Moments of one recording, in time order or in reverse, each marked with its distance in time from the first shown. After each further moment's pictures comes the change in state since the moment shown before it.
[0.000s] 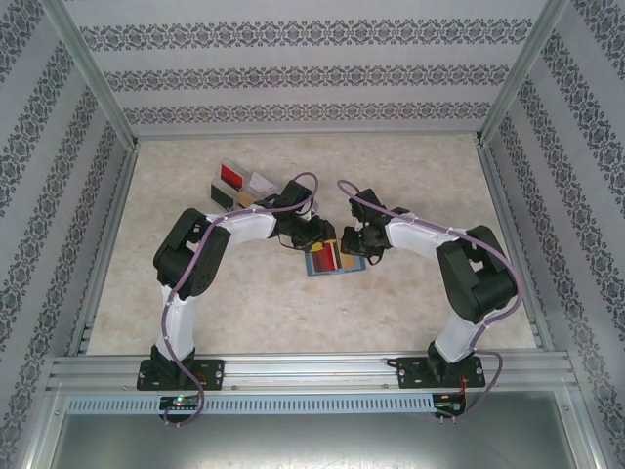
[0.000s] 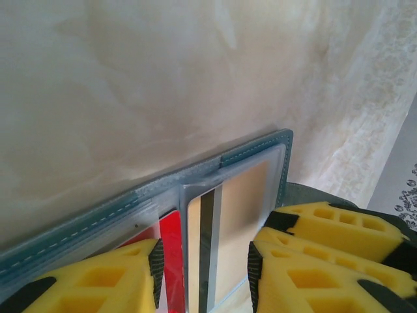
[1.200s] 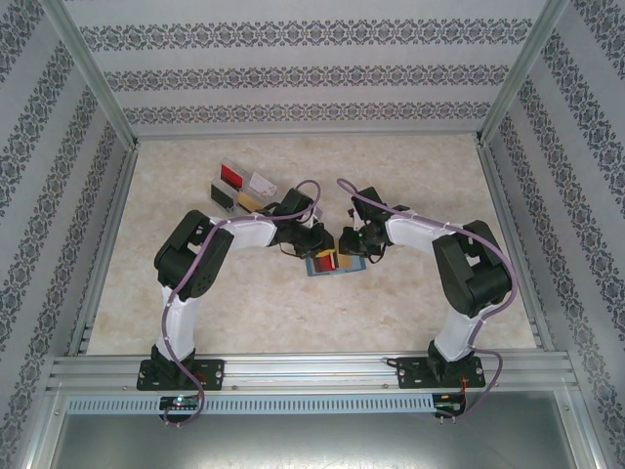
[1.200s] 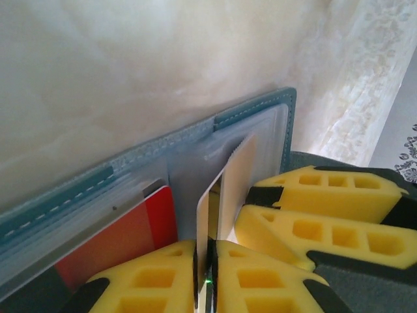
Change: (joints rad) left arm -0.020 -0.010 -0.090 0.119 0.070 -0.003; right arm -0.026 0.038 0.014 0.006 -0.115 -0.067
